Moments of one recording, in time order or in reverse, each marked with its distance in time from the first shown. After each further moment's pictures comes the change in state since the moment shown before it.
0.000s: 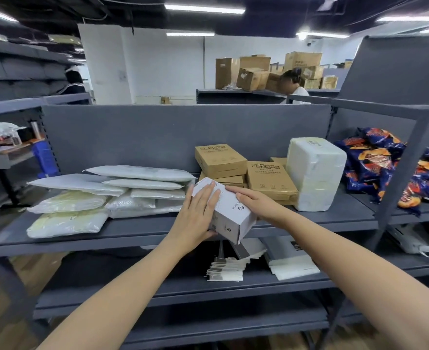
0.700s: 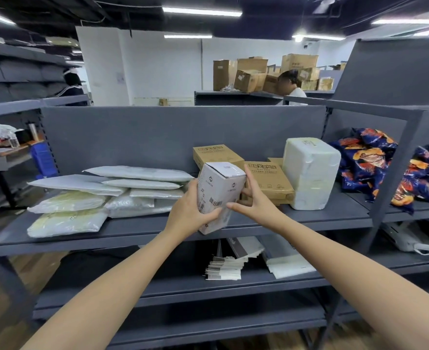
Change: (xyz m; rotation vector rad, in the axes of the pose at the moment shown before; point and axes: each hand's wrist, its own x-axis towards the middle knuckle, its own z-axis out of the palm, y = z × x) left_hand 0.013 0.004 -0.034 -0.770 -0.026 -0.610; right_hand -0.020 0.005 0.008 0.052 0.113 -0.215
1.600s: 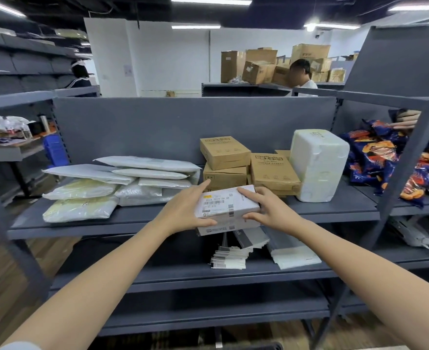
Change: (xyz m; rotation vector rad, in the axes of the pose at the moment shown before) left_hand -0.013 -0.022 -0.025 0.284 -0.339 0.085; right_hand -0.018 0.025 -0.011 -0.569 -0.127 -0.042
